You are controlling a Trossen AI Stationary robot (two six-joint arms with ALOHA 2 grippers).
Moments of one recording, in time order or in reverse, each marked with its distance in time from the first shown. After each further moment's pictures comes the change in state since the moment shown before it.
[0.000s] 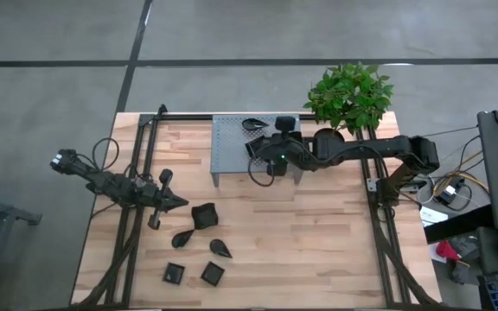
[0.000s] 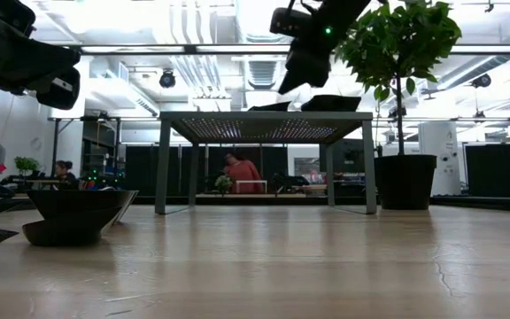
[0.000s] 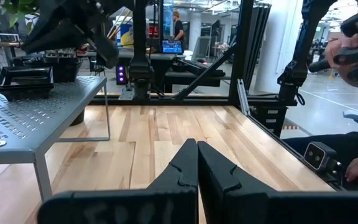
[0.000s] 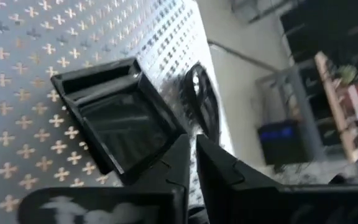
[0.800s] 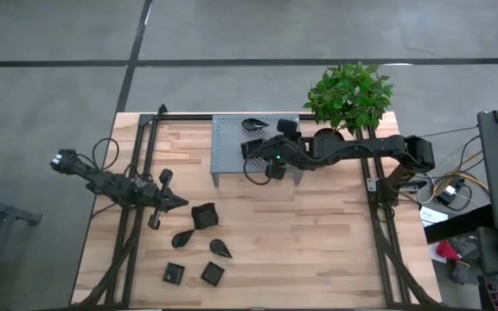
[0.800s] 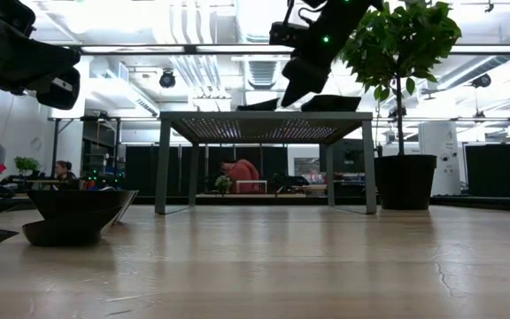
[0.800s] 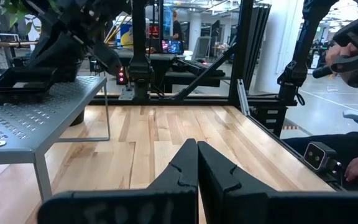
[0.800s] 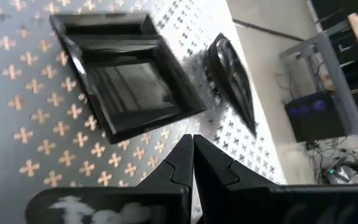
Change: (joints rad) left arm 0.000 0.000 0.000 0.000 0.000 0.000; right arm -0.020 0.034 0.009 -0.064 -0.046 0.167
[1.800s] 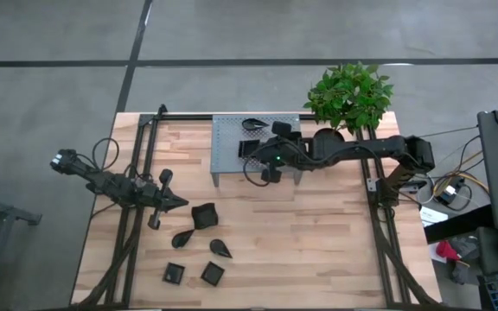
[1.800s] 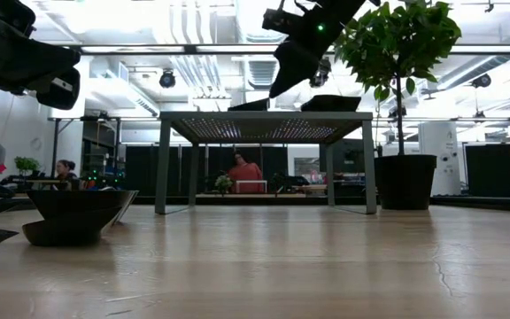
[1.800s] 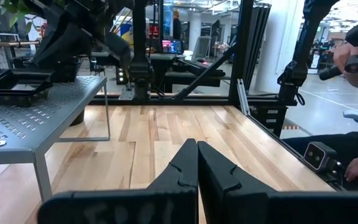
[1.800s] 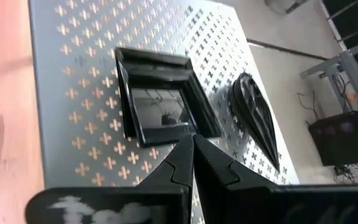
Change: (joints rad) left arm 0.000 0.000 0.000 0.000 0.000 0.000; right arm 0.023 0.005 0.031 0.043 -0.096 -0.002
